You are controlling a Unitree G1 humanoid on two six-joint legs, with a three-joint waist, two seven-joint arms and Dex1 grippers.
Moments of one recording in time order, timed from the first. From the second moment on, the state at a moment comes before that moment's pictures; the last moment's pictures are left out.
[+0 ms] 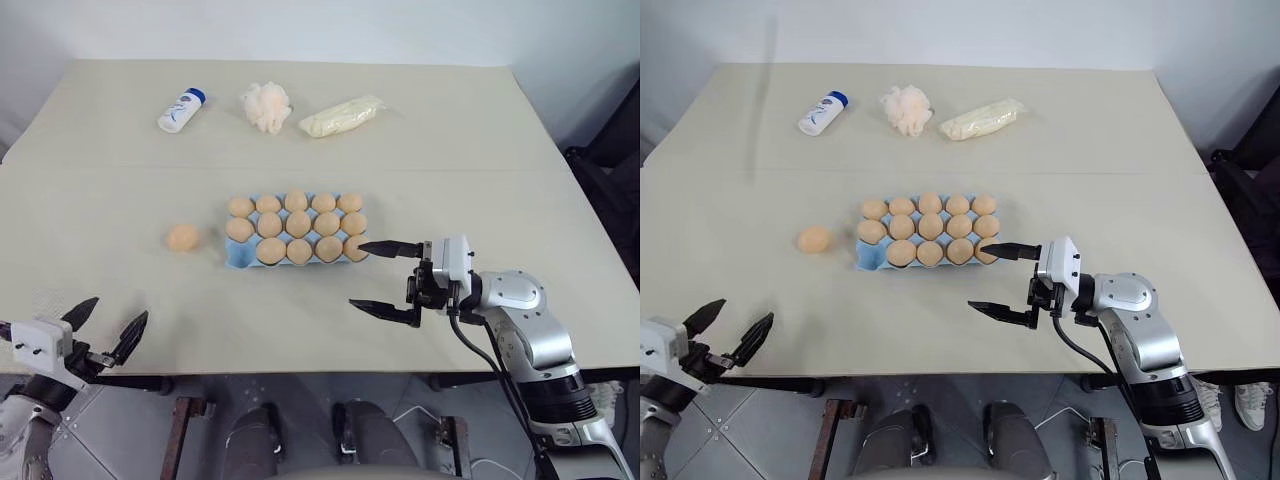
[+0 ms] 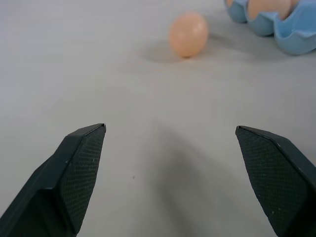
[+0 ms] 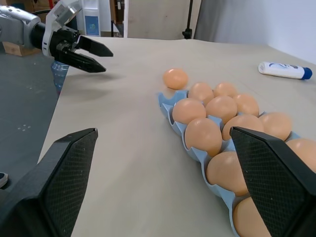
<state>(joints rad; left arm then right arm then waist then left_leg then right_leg) 0.35 0.45 0.60 -0.14 -0.41 0.03 -0.60 -0.31 -0.51 0.07 -0.14 0.45 0.07 1.15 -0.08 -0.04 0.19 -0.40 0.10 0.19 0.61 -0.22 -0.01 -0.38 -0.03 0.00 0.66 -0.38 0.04</state>
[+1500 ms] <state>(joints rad) -0.21 0.54 0.20 0.02 -0.39 0.10 -0.77 -0.29 -0.45 0.09 -0.13 0.42 0.07 1.07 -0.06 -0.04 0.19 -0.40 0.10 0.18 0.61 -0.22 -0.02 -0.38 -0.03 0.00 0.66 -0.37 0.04</state>
